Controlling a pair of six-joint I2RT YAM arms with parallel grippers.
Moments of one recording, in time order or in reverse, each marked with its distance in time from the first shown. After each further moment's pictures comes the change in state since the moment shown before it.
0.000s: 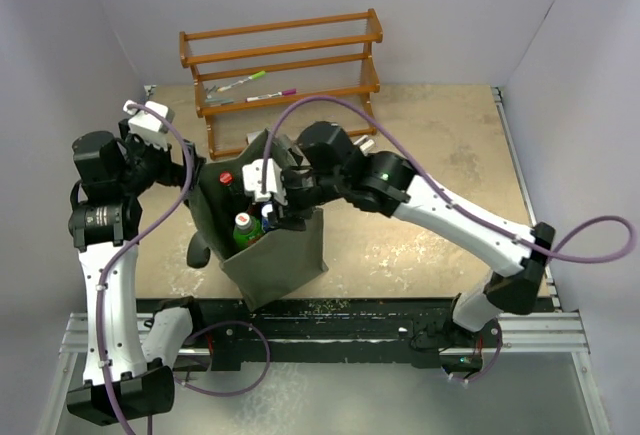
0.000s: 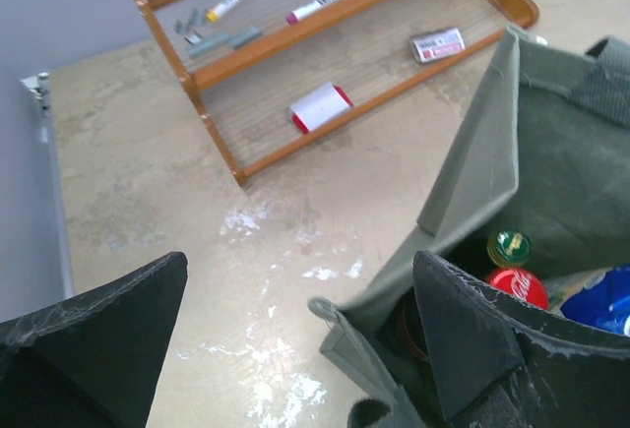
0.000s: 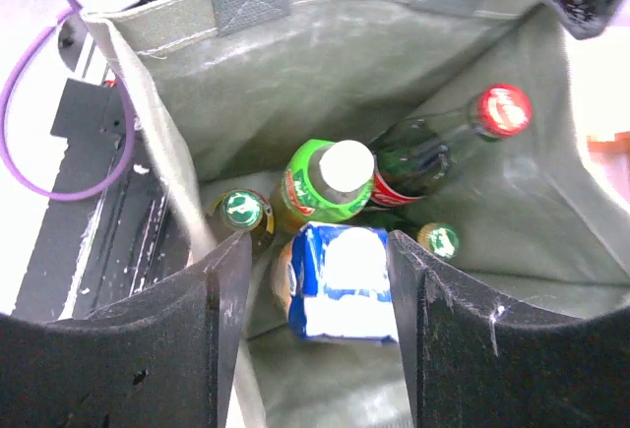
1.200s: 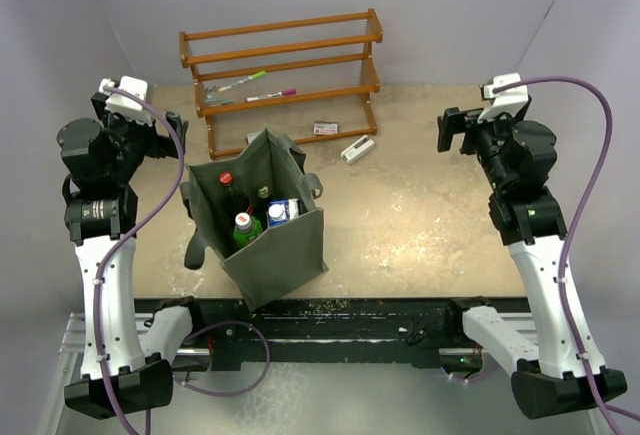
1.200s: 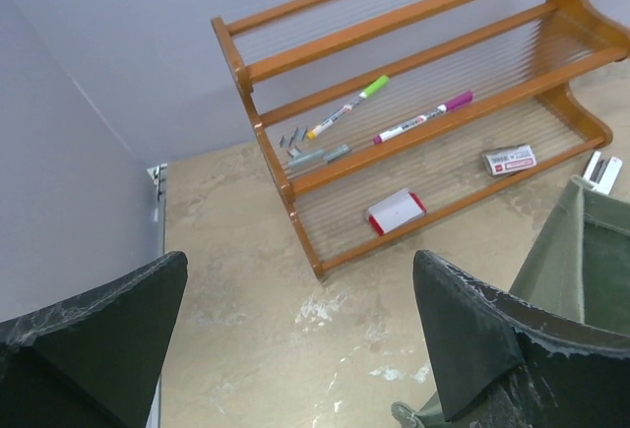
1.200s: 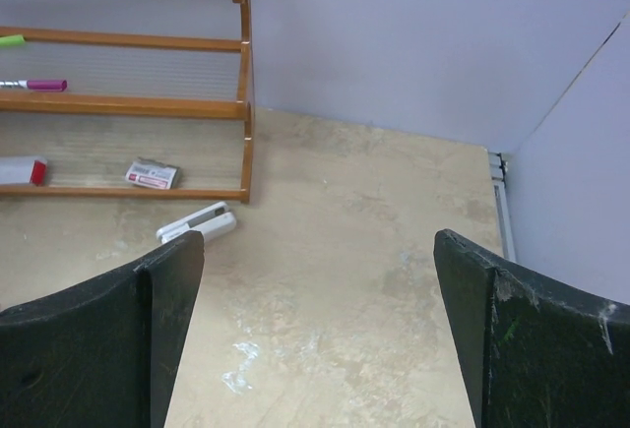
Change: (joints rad) left arm 0.000 0.051 0.079 0.239 -0.149 -0.048; right arm -0.925 -0.685 -0.571 0.432 0.499 0.468
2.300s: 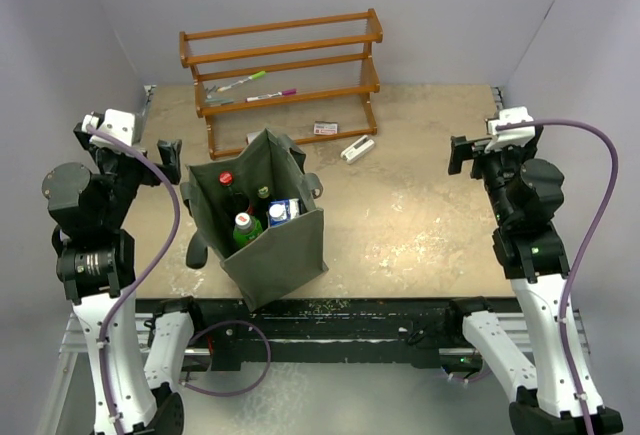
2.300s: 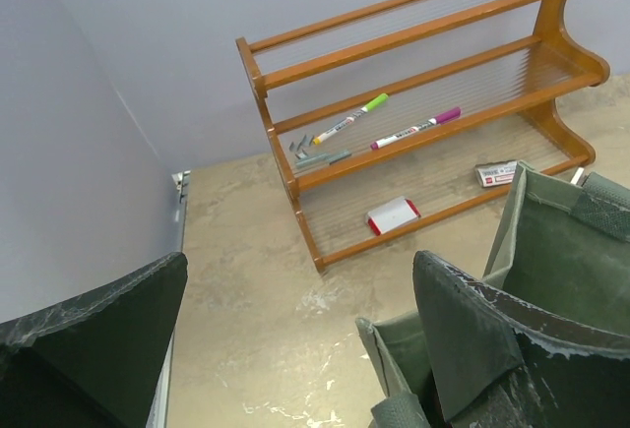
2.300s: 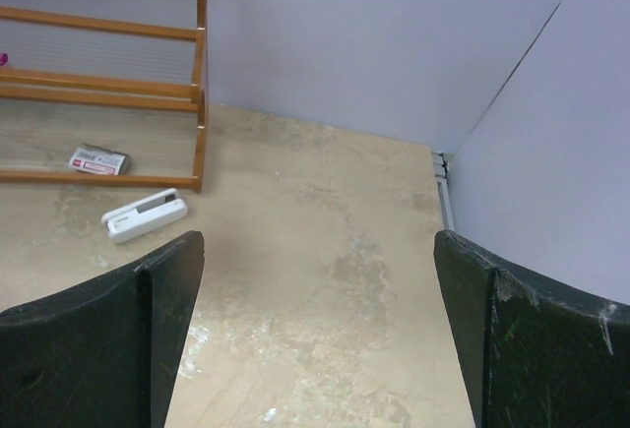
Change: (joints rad) left arm 0.010 -0.210 -0.013 -0.101 -0.024 -0.032; right arm -0.013 -0.205 -0.165 0.020 0.056 -0.098
